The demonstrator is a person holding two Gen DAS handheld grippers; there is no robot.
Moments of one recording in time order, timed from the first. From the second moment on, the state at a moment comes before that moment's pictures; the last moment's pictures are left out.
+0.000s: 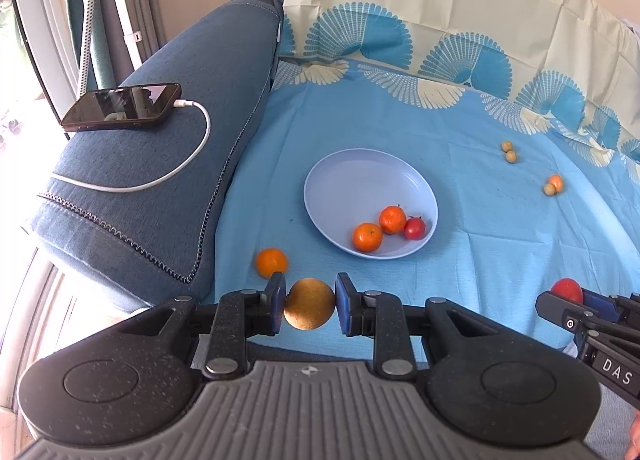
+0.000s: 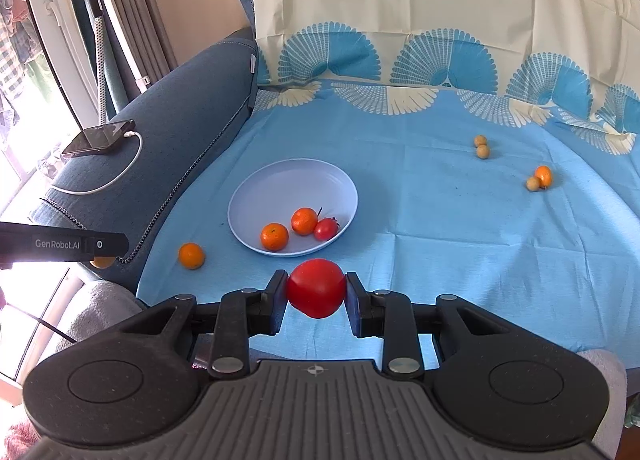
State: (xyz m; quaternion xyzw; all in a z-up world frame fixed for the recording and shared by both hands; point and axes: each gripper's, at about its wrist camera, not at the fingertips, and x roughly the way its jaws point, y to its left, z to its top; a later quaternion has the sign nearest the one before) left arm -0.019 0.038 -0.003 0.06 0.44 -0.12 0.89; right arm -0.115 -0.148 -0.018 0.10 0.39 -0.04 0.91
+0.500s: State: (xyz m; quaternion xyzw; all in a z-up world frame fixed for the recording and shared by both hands) left arm 0.036 0.068 -0.022 0.04 0.47 -0.07 0.88; right arm -0.064 -0.158 -0.031 0.10 0.40 -0.05 0.91
